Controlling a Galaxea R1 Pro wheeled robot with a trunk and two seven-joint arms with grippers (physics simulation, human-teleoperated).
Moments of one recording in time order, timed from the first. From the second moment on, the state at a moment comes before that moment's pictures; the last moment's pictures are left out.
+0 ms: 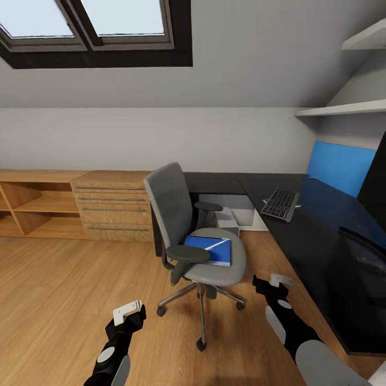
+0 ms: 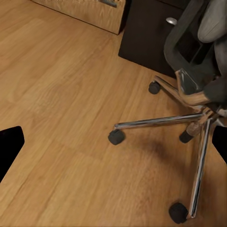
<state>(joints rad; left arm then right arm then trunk) -0.19 -0.08 -0.07 -1.09 0.28 0.07 0.31 -0.64 -0.03 -0.03 -0.49 -0.20 -0.11 -0.19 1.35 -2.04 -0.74</state>
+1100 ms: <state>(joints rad) -0.19 -0.08 -0.07 -1.18 0.40 0.08 0.31 -0.64 -0.08 -0.03 -0.44 -0.47 -0.01 0.09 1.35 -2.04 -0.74</state>
